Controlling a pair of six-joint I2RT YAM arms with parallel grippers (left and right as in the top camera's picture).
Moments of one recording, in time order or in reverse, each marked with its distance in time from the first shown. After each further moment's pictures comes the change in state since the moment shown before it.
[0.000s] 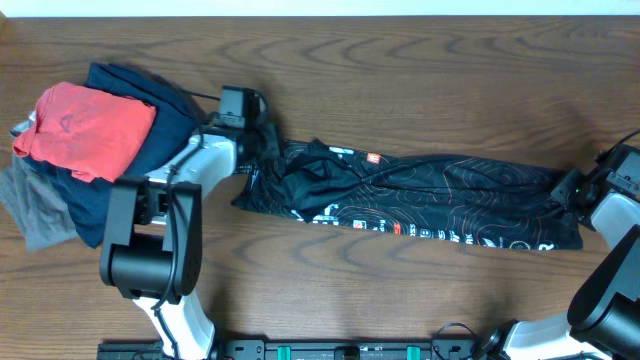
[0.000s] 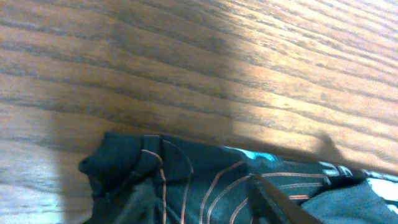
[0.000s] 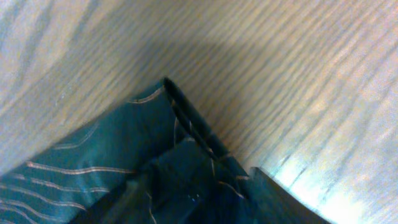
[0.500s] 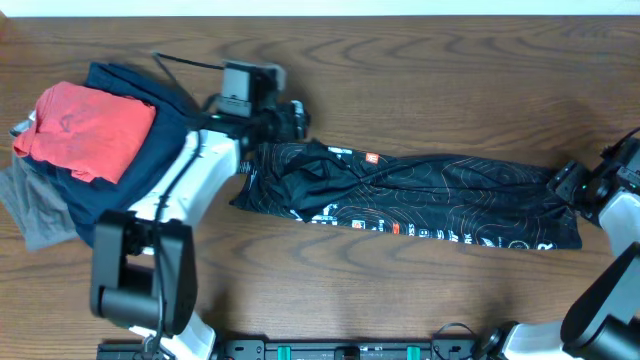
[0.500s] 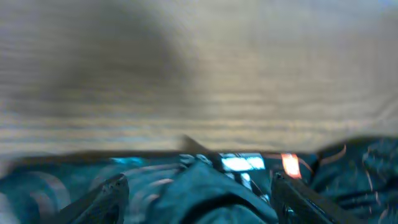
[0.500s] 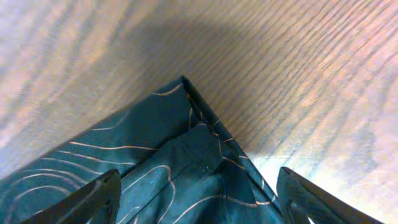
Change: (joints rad) left arm -0.111 -0.132 0.084 -0.064 0.079 0.033; right arm 0.000 -0.093 0.051 -0.135 -0.026 -0.013
